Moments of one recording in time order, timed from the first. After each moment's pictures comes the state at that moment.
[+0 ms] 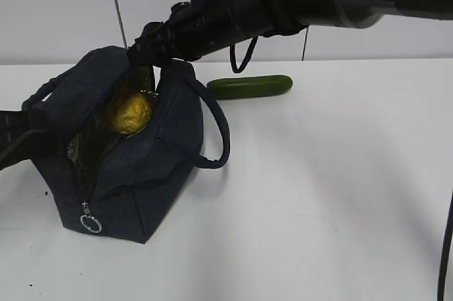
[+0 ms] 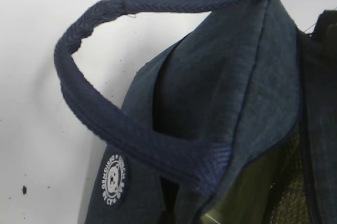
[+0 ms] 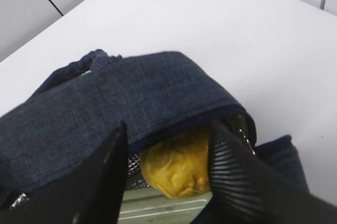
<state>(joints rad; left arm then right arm) -0.11 1.26 -0.54 -1.29 0.34 0.94 0.47 2.16 -1.78 1.13 0.60 -1.06</state>
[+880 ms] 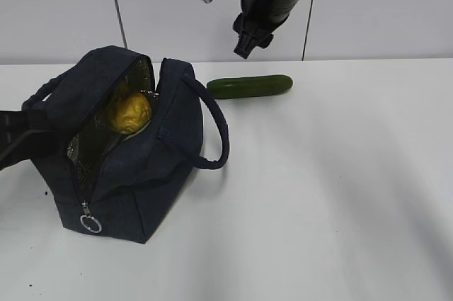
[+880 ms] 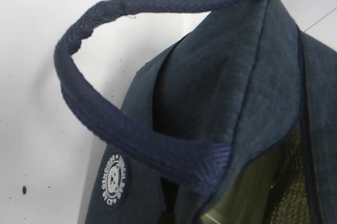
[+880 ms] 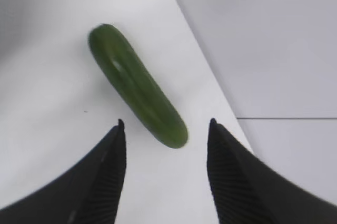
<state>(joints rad) -0.11 1.26 -0.54 -1.29 0.34 0.94 0.46 2.09 -1.90 -0.29 0.74 -0.45</state>
